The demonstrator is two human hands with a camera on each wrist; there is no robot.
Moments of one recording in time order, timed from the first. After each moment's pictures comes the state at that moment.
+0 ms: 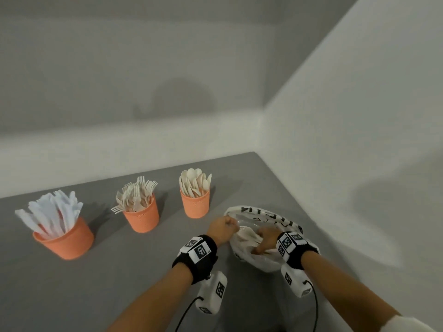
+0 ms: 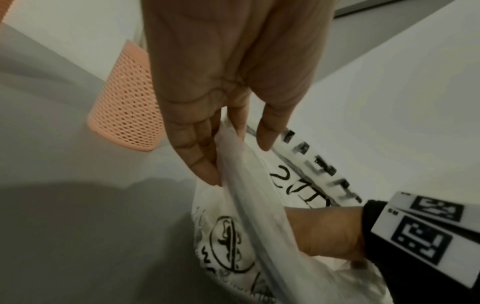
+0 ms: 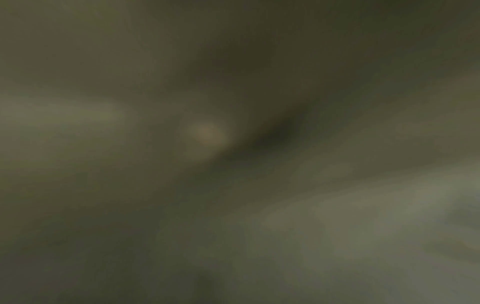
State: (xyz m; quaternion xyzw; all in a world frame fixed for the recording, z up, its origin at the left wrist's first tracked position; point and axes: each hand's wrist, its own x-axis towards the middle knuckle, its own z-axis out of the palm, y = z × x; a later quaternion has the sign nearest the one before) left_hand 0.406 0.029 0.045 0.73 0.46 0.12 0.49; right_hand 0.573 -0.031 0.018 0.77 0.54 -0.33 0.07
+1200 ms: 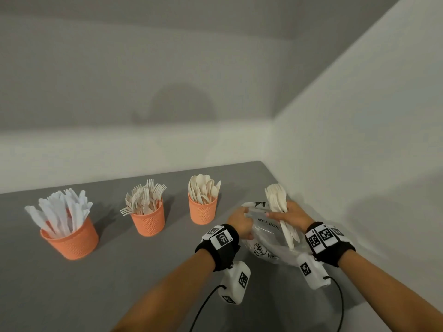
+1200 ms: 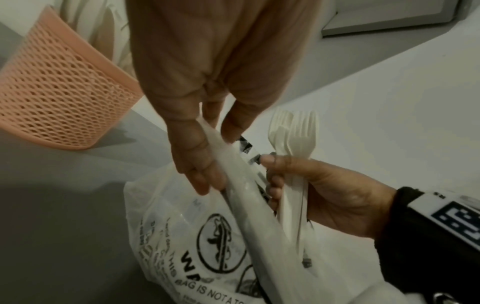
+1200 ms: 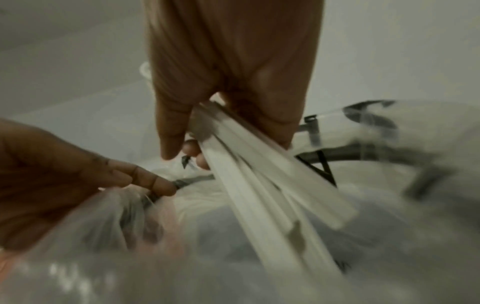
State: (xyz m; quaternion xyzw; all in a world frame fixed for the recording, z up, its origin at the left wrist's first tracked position) left_hand 0.431 0.029 0.094 0.59 0.47 0.13 0.64; right_hand 0.597 -0.019 0.093 0.73 0.47 -0.35 -0.36
